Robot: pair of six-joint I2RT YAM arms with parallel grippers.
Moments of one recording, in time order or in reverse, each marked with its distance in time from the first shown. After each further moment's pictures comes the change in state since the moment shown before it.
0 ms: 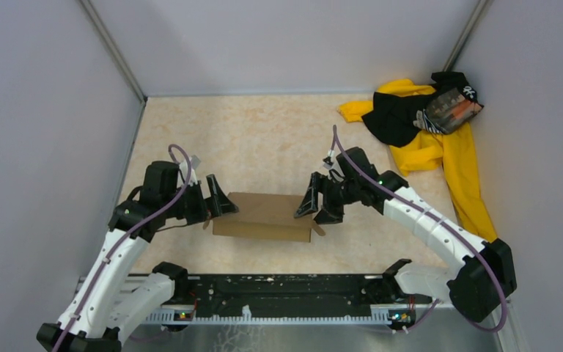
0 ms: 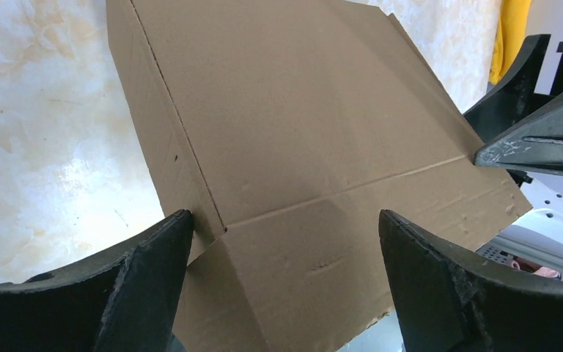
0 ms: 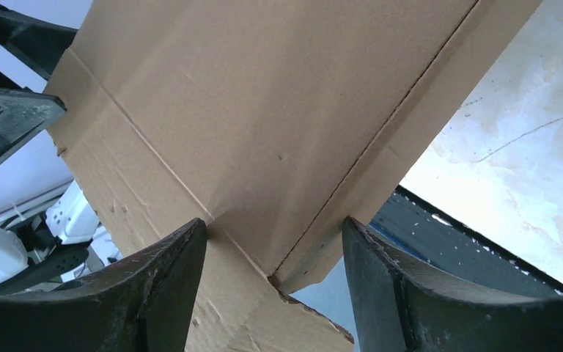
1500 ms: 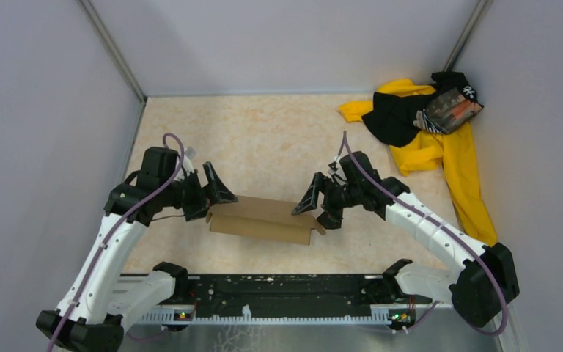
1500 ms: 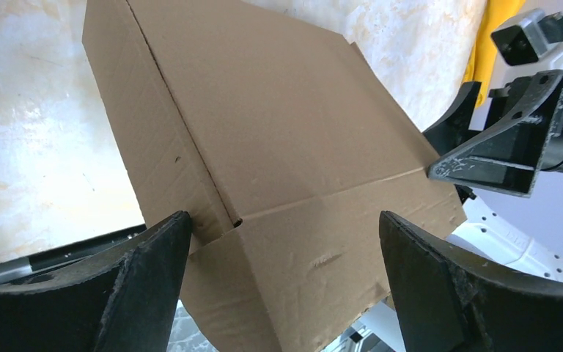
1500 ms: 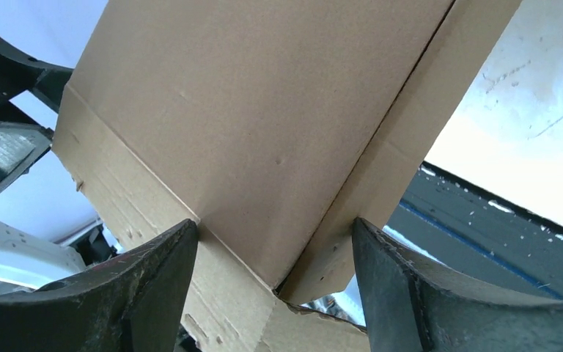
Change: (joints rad) left arm 0.013 0.113 0.177 -0.142 0.013 -0.112; right arm -0.014 -0.031 -0.060 0.092 -0.047 0.207
